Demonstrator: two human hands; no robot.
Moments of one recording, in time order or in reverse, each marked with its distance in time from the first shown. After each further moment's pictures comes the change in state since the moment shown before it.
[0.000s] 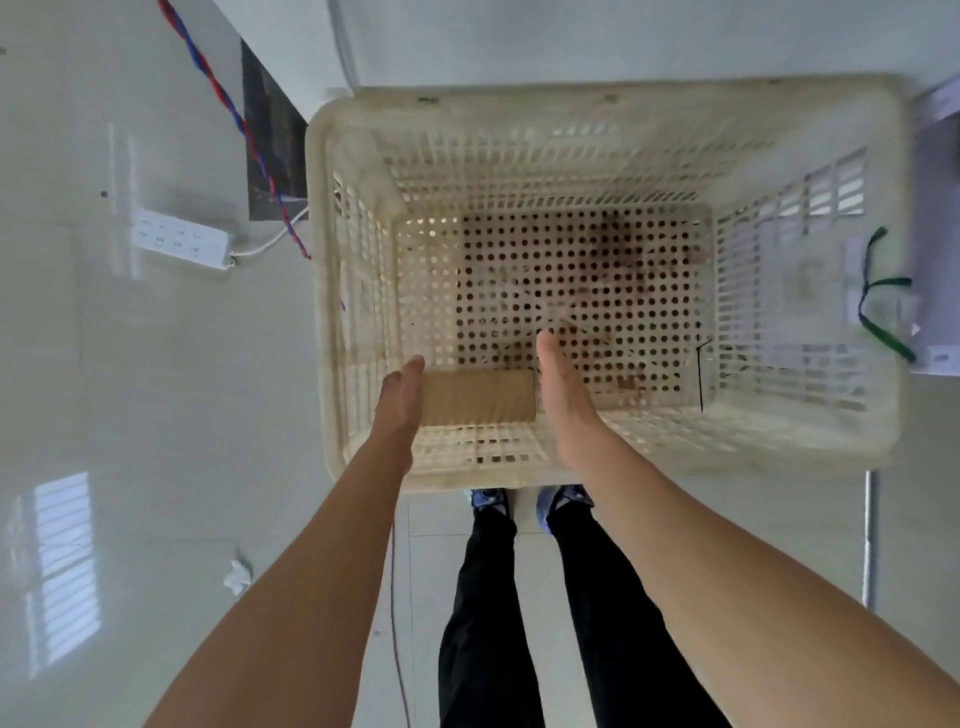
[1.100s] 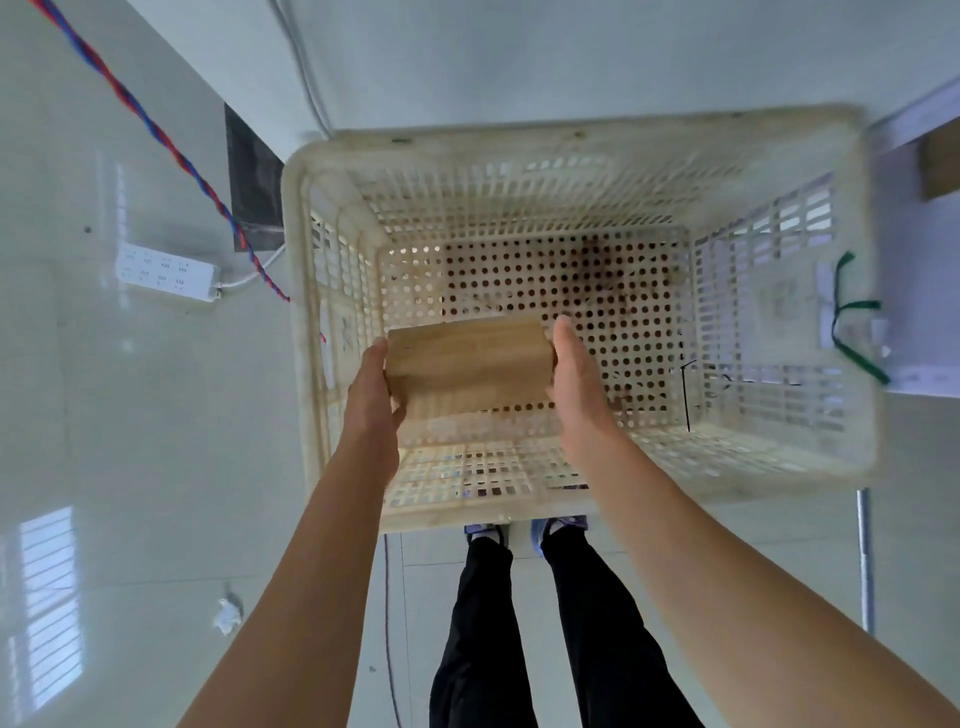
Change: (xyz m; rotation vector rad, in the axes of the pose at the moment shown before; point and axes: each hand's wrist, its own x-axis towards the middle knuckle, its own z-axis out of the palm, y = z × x) left_hand -0.014 0.043 0.000 -0.380 0.003 0.139; right_hand 0.004 -0.035 -0.023 0.170 0.132 -0.112
